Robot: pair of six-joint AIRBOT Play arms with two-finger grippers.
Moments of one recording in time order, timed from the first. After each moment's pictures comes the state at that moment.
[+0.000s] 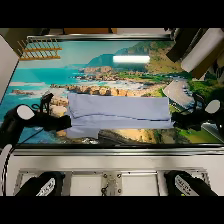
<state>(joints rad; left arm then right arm) 0.03 -1.04 0.81 1.15 -1.23 -1.55 -0.23 -1.09 0.88 -1.36 1.28 1.70</state>
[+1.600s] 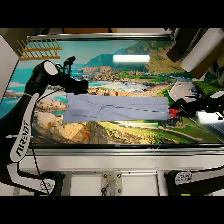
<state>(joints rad) -0.17 -1.63 1.54 1.10 -1.22 -1.51 -0.49 -1.66 1.18 -0.96 1.18 1.27</state>
